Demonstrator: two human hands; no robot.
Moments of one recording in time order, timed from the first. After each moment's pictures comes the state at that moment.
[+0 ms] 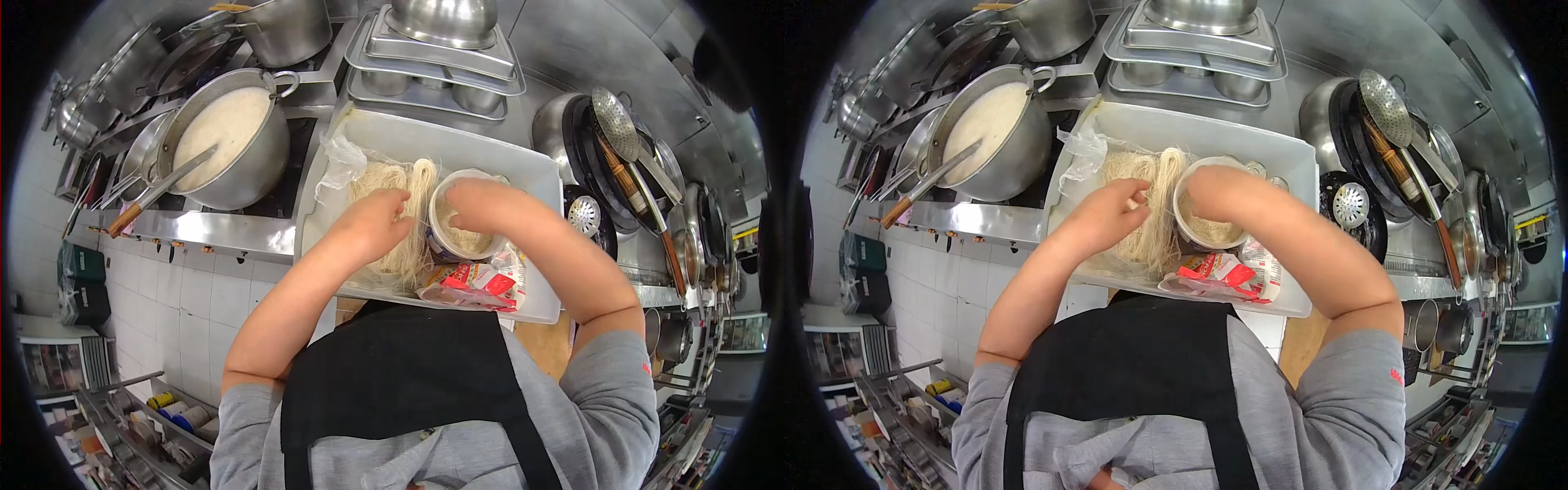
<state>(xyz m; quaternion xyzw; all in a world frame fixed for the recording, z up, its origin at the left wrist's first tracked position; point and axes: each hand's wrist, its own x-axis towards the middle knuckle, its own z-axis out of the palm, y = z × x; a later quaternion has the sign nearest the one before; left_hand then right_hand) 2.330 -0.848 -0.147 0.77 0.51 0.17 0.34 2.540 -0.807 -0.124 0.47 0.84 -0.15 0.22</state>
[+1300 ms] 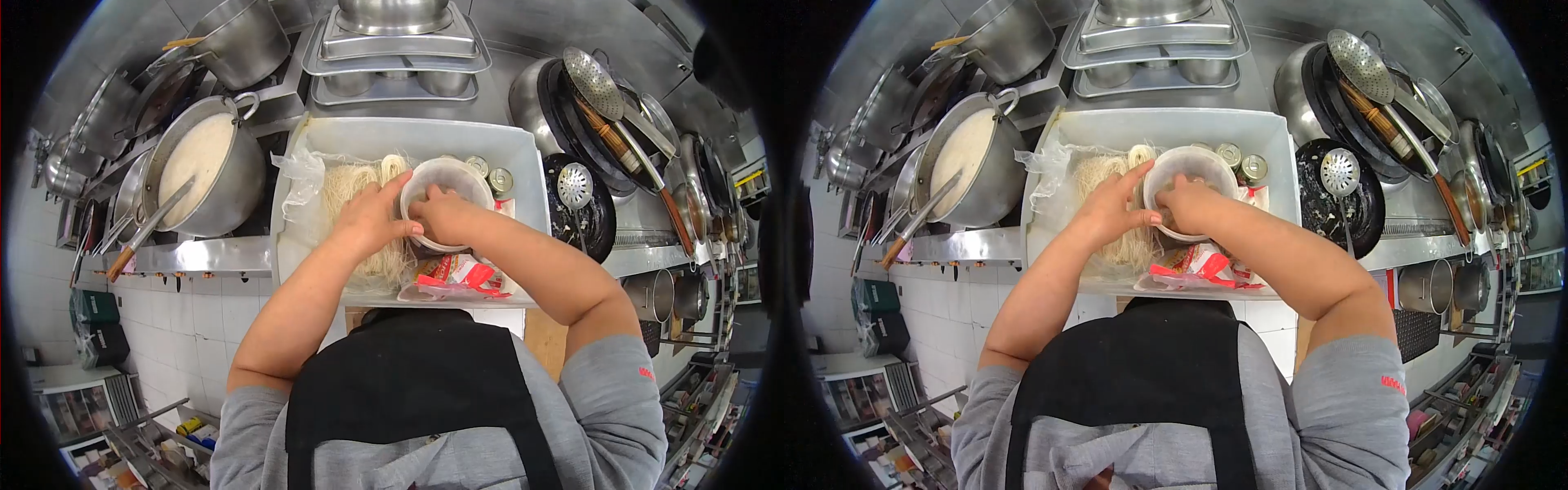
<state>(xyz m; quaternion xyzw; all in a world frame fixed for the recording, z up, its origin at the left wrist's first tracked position) 2.376 -0.834 -0.154 0.79 0.52 0.07 0.32 2.550 -0.834 -0.188 0.56 0.80 -0.21 0.10</state>
